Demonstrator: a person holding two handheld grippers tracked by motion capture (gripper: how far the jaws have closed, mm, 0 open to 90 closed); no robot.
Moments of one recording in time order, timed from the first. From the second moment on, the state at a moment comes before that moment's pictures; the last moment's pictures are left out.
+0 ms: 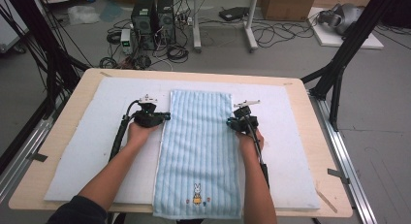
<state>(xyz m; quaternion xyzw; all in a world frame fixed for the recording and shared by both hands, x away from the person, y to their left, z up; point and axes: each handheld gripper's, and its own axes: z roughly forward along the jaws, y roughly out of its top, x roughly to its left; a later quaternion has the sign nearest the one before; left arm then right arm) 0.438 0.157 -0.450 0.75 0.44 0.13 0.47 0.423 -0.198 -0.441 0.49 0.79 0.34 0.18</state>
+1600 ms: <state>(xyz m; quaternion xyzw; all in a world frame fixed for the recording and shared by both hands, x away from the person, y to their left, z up) 0.336 0.180 -0.435 0.76 0.37 0.09 0.52 0.303 -0.226 -0.428 0.44 0.78 0.42 0.15</state>
